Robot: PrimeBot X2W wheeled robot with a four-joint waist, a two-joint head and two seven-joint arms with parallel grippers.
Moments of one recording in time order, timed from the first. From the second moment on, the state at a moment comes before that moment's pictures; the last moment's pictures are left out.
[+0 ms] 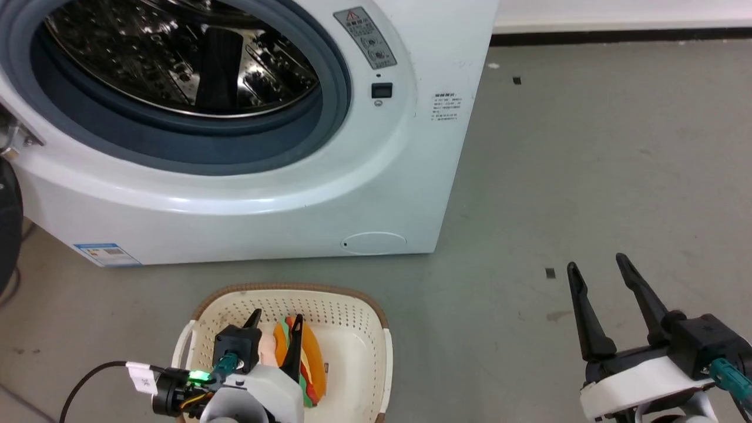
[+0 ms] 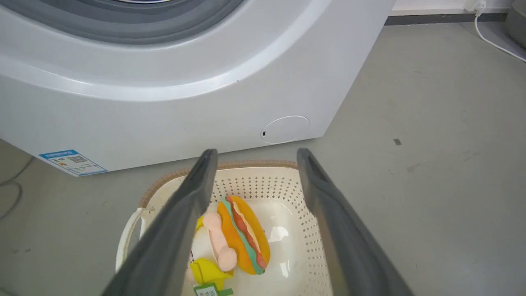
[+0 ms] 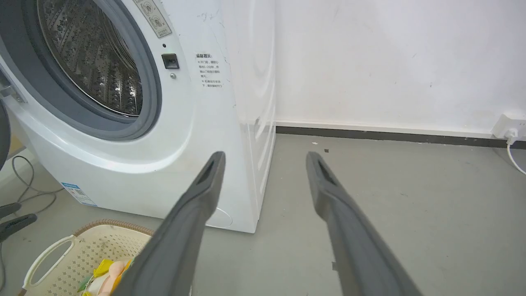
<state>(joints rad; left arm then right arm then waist) -0.15 0.06 -0.13 0.43 -0.05 -0.02 -0.12 -0.01 -0.05 -0.01 -0.04 0.08 0.13 -0.12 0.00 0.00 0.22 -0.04</state>
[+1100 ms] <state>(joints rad) -0.48 0.14 -0.18 0.93 -0.15 -0.05 -0.13 -0.10 -0.05 0.00 -0.11 0.16 0.13 -0.19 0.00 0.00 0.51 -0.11</state>
